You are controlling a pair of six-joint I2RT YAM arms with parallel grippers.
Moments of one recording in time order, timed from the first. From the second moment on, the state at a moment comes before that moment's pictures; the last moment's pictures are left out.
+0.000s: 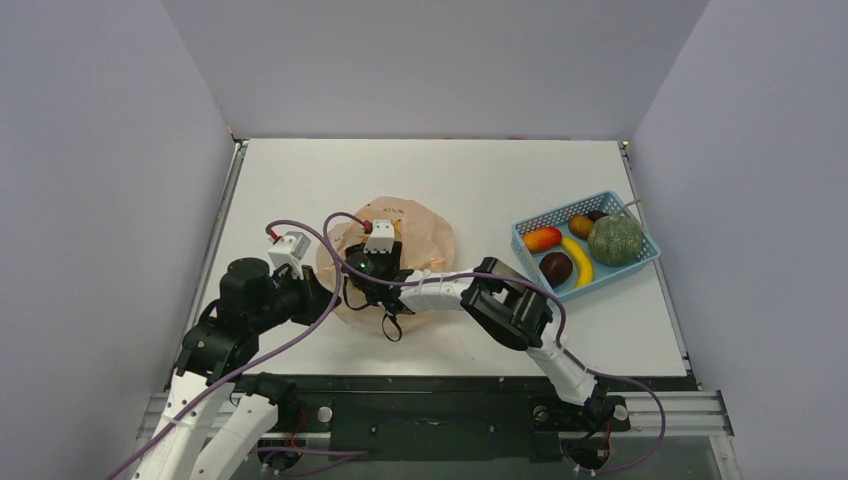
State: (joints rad) left arm -0.33 0.58 0.79 -0.79 0.32 -0.38; right arm 1.08 2.24 1.47 0.15 0.72 0.71
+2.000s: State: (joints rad) left arm -0.33 0.50 0.79 -0.79 0.25 -0.39; right arm 1.13 1.35 0.56 0.65 0.41 0.23
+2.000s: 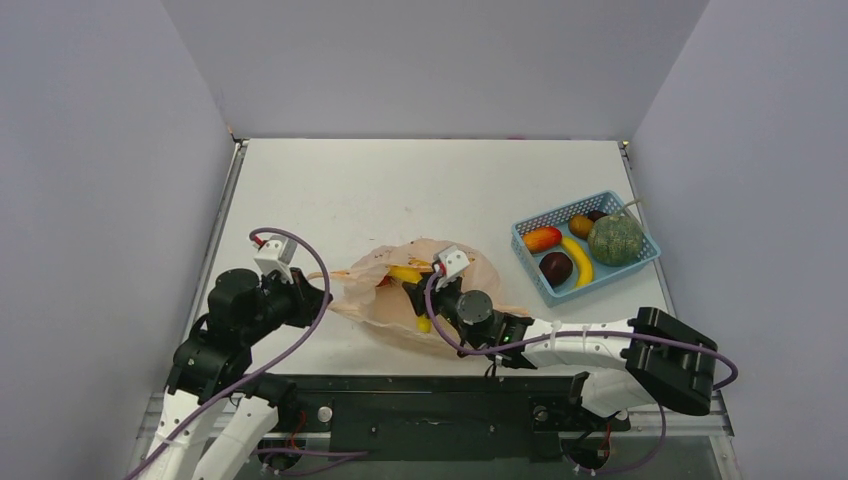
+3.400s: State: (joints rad) left arm -0.23 0.53 0.79 -0.79 0.22 -0.41; right arm 1.15 1.29 0.85 0.75 0.39 0.20
